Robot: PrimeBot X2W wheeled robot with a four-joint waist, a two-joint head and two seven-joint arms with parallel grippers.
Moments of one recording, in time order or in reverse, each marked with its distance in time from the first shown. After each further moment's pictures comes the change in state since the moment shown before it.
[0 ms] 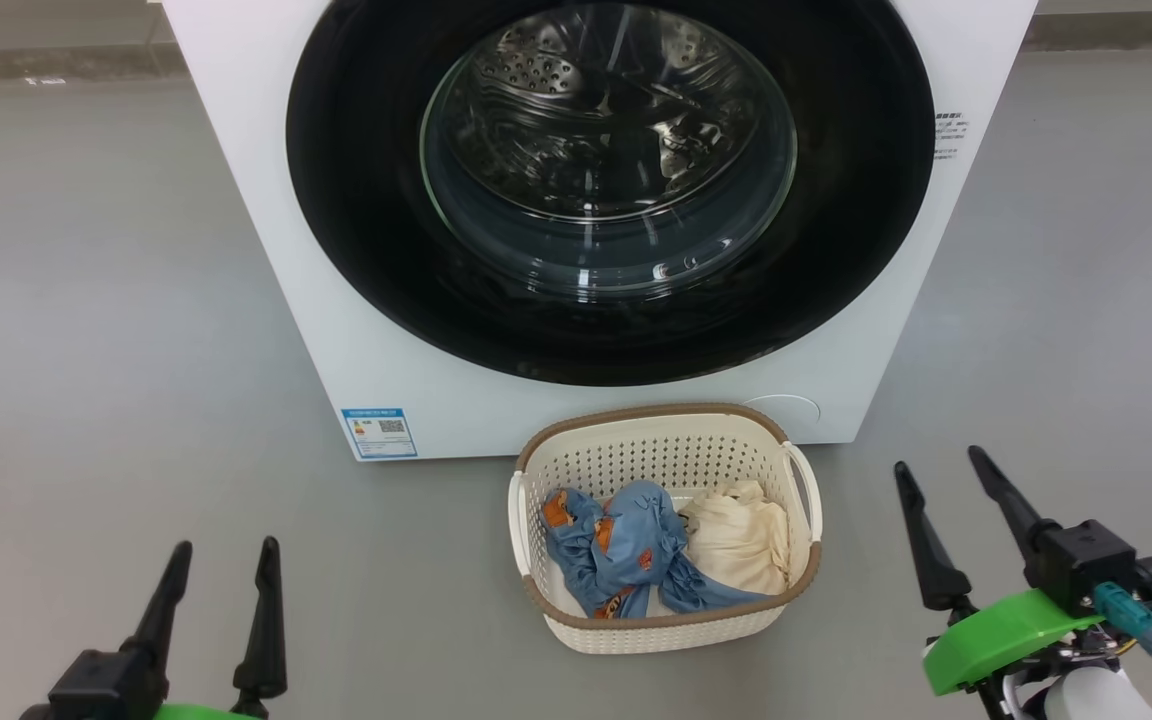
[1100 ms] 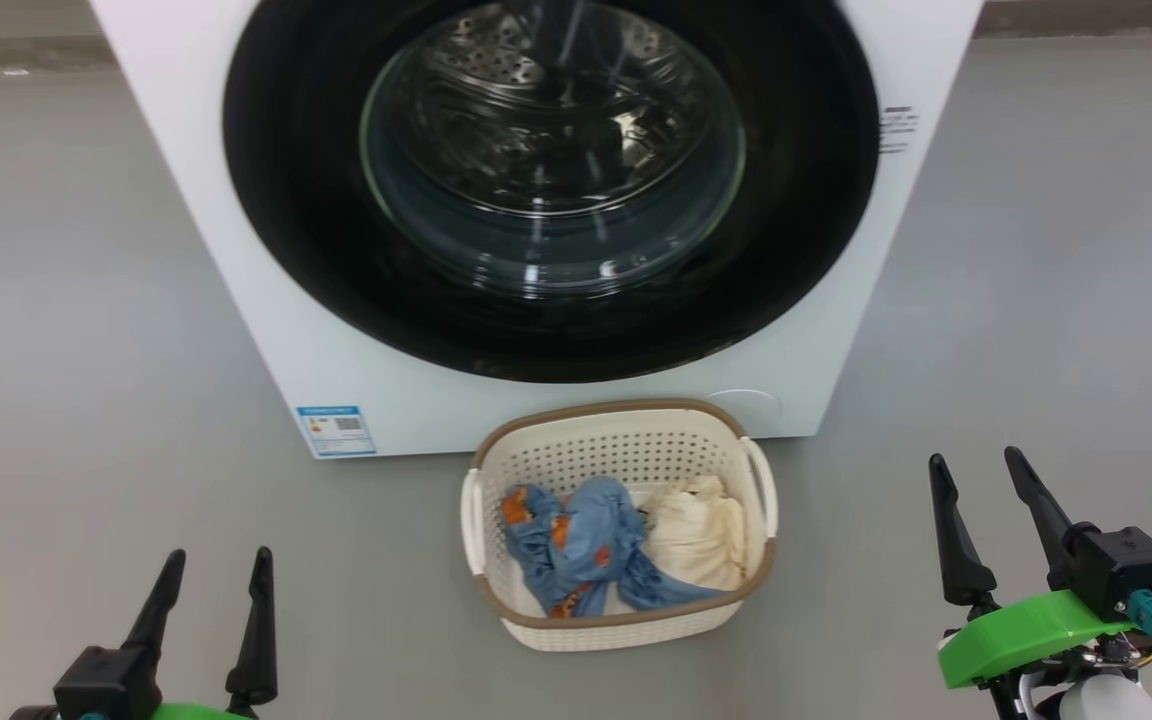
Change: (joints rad) left arm -0.019 0.018 0.007 0.067 0.030 0.010 0.000; right arm 0.023 0.061 -0.113 -0.024 0.000 0.000 0.000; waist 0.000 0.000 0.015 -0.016
